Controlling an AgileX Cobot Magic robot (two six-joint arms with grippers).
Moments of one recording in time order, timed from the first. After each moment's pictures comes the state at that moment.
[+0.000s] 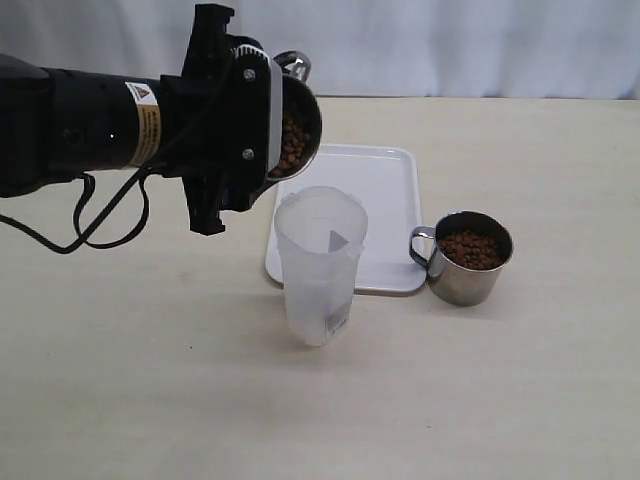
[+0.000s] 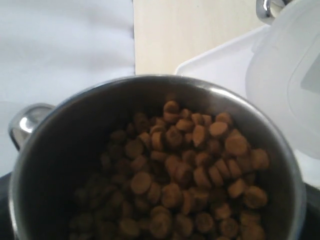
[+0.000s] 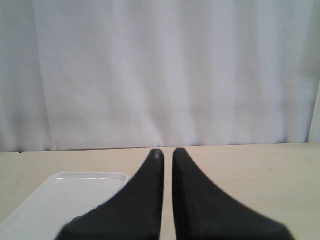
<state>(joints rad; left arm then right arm) -0.48 1.51 -0.90 1.54 -0.09 -0.24 0.05 0.00 0.00 -0.03 0.05 0.08</state>
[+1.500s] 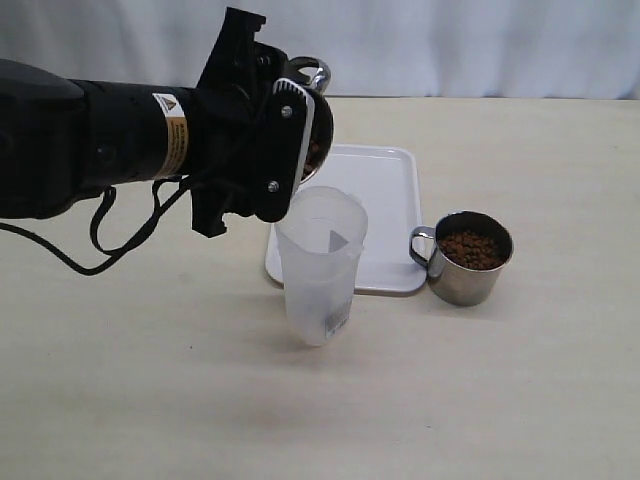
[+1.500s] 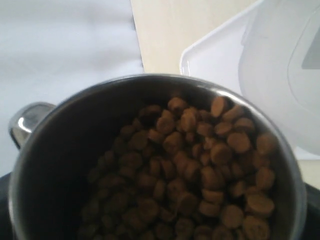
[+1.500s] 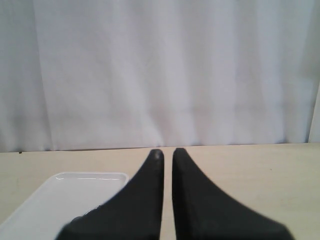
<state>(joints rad) -0.58 1.51 -0.91 1.53 0.09 -0.10 0.05 0.00 0.00 -0.03 0.05 0.08</state>
